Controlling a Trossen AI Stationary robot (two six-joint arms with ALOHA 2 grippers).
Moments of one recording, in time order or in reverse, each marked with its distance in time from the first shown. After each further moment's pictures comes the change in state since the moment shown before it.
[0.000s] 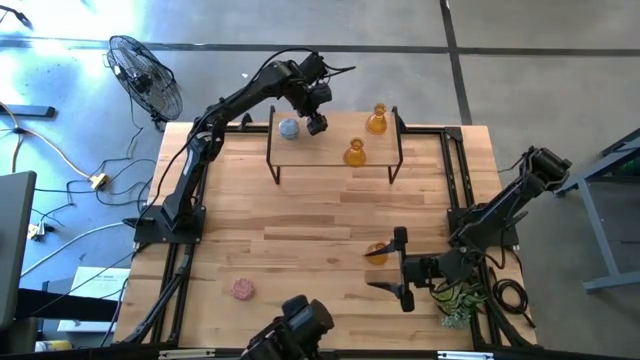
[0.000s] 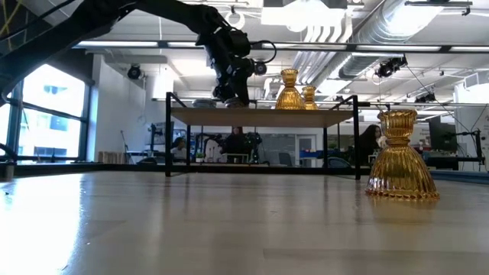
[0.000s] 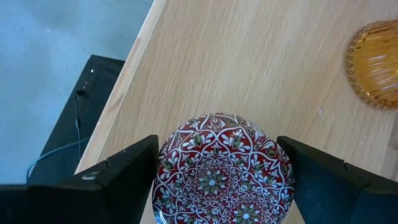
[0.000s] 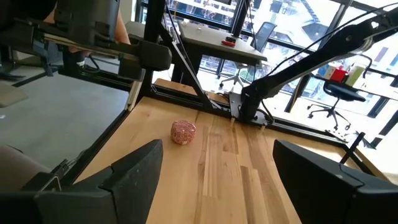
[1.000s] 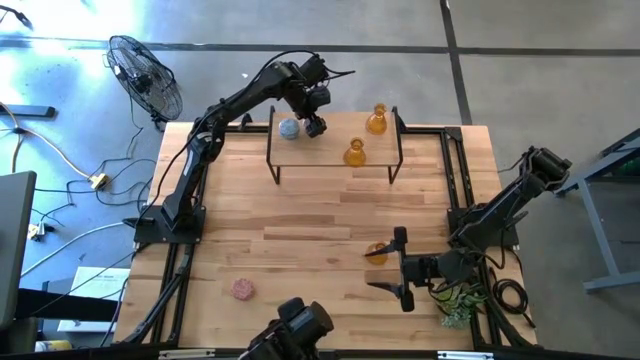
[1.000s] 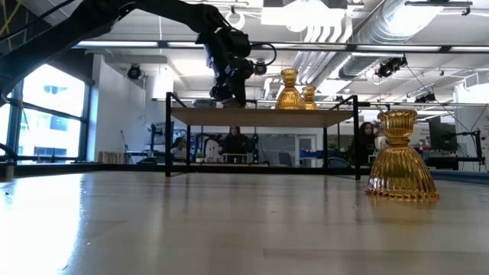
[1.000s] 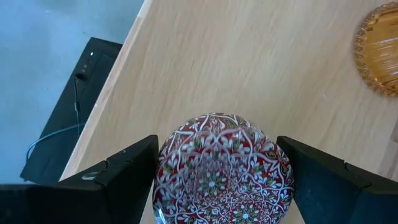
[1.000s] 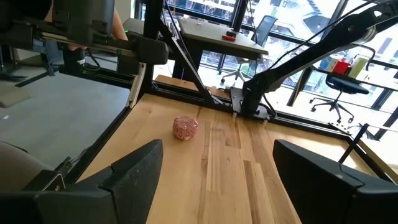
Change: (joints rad) left arm -0.006 -0.001 0.000 -0.050 -0.028 -0.026; right arm 0.000 0.000 0.000 -0.021 0.000 0.034
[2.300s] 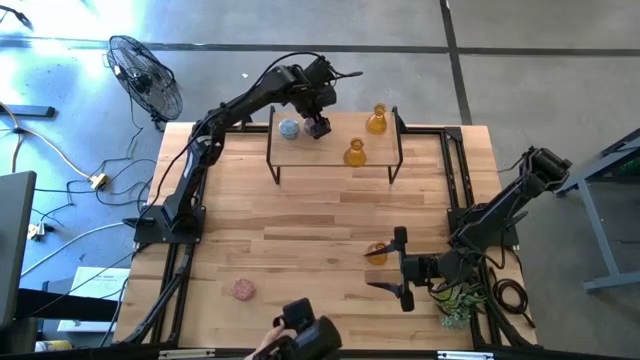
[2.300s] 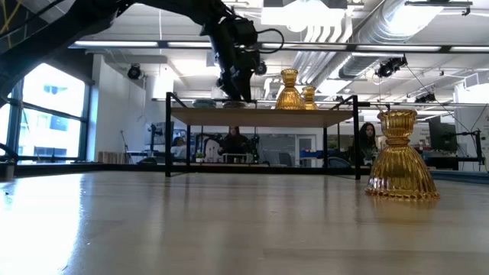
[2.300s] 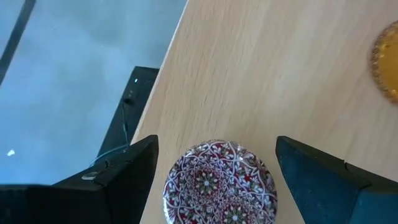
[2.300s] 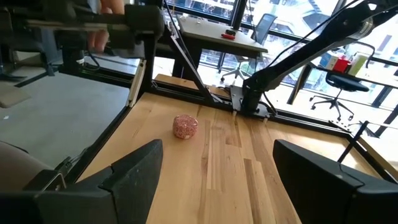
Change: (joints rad) left arm -0.060 -0.020 0.010 0.076 -0.187 0.062; right arm 0.000 0.000 0.000 -0.006 0.008 0.011
